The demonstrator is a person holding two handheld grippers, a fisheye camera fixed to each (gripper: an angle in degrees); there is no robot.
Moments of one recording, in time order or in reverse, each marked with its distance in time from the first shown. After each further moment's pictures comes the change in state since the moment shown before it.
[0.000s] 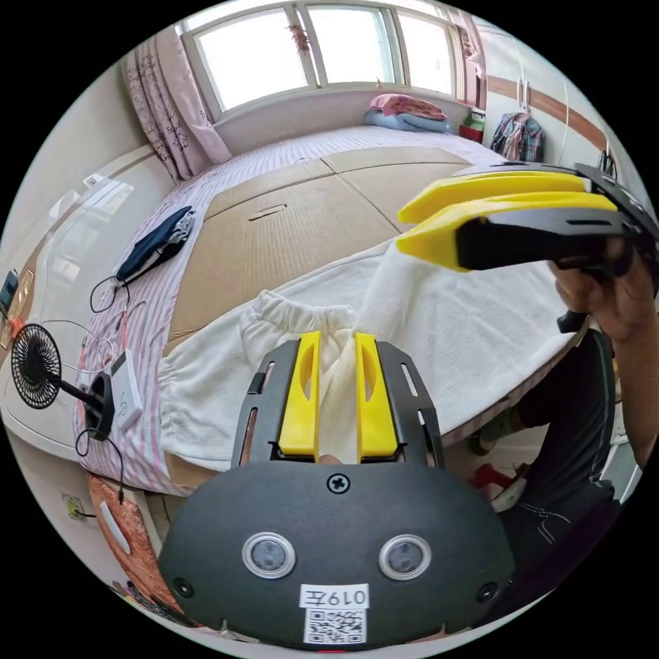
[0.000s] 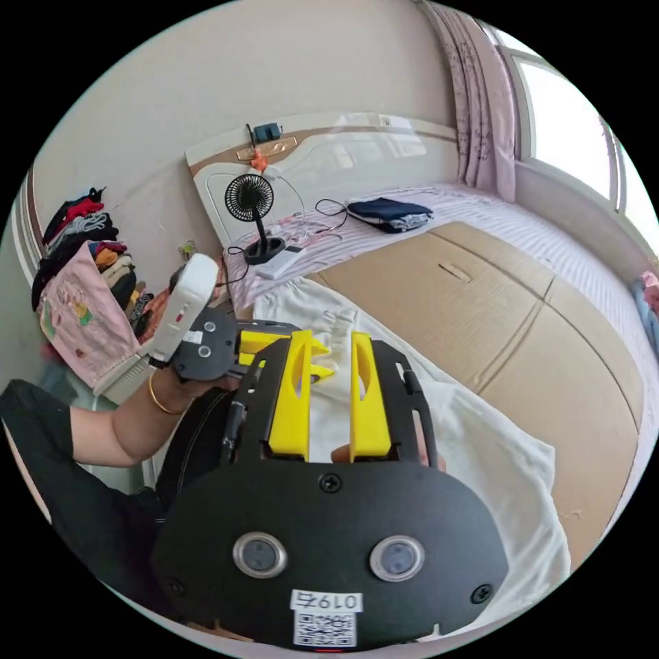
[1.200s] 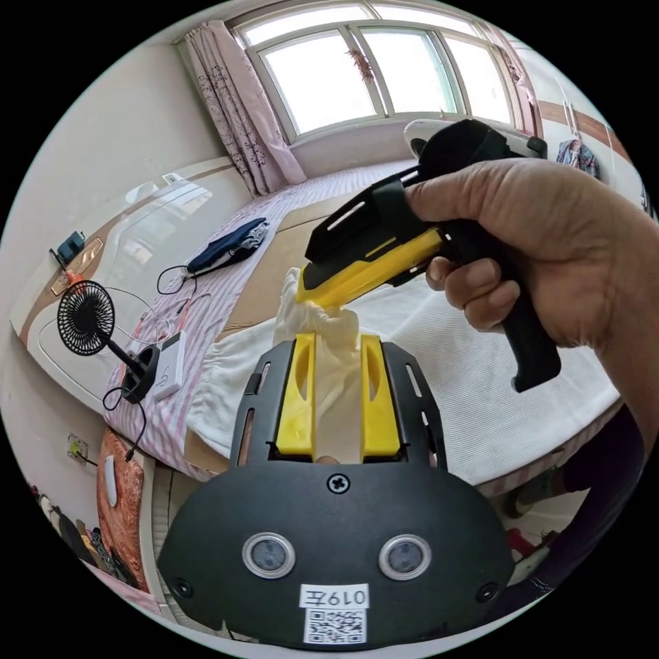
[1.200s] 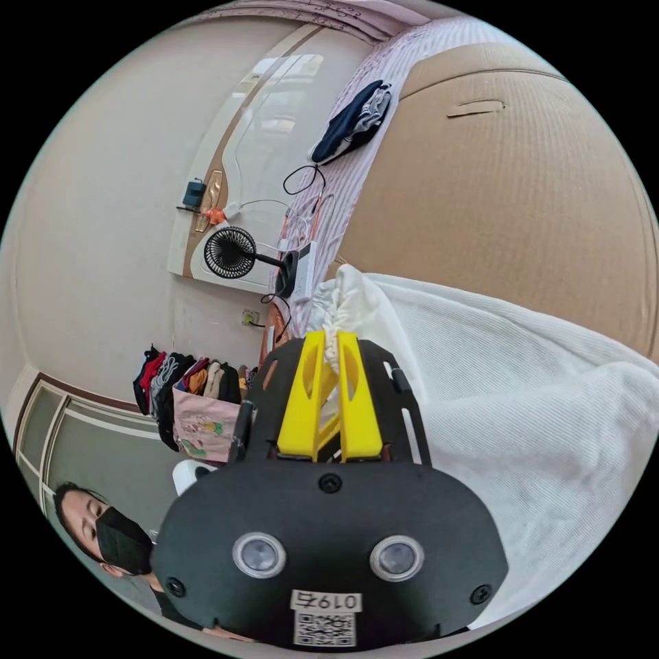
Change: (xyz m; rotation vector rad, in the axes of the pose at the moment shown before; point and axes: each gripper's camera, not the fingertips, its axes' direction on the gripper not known) left arm -0.044 0.100 0.103 0.149 -0.331 -0.146; right arm 0.207 -0.353 0.039 -0.136 -0.580 0.634
